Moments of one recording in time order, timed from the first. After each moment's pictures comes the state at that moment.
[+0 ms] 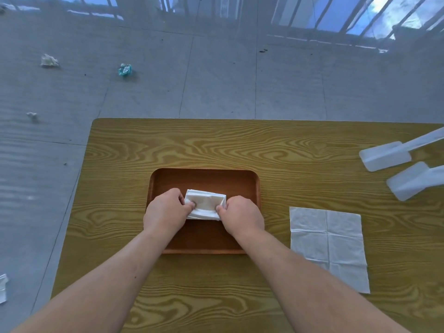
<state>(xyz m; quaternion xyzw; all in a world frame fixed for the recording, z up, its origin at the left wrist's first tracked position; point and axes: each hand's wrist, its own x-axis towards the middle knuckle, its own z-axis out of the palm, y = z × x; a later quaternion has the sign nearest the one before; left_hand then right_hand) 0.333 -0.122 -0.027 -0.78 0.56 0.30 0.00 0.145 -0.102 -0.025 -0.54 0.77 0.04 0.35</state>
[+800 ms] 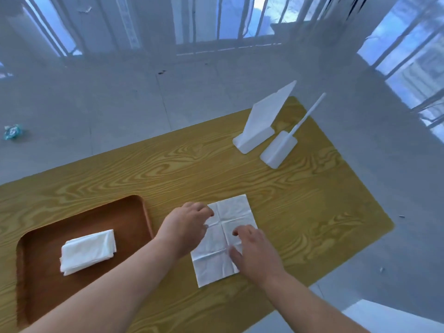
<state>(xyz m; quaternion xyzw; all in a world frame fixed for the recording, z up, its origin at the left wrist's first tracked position) 0.049 -0.082 -0.002 -0.33 0.91 0.22 0.08 -0.111 0.080 0.004 -0.51 0.80 -0.06 0.31</state>
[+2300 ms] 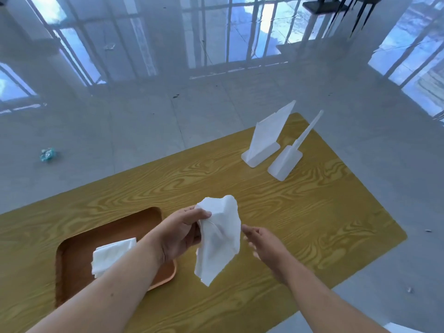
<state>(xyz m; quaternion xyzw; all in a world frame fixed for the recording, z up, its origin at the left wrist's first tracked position) 0.078 -0.092 0.090 -0.42 0.35 0.83 -0.06 -0.125 0.058 0.035 -0.17 0.73 -0.32 0.58</state>
